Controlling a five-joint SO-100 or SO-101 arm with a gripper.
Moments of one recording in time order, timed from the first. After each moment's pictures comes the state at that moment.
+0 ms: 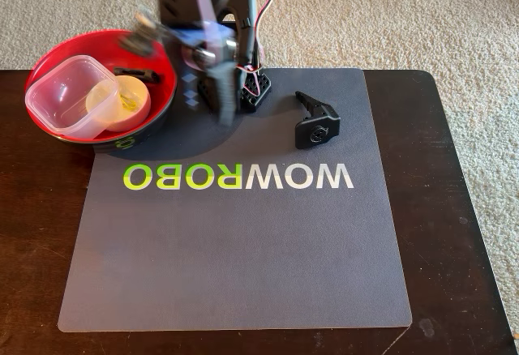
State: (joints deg) arm 4.9 140.0 109.5 97.8 65.6
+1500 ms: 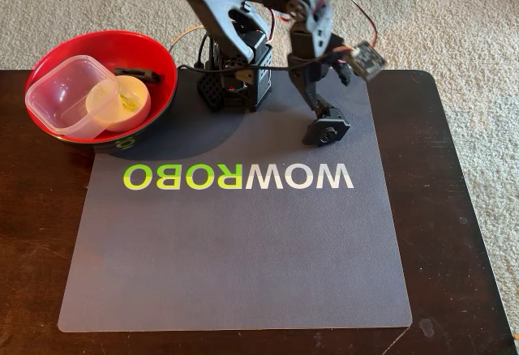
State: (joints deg) arm -65.2 132.7 136.3 74.1 61.7
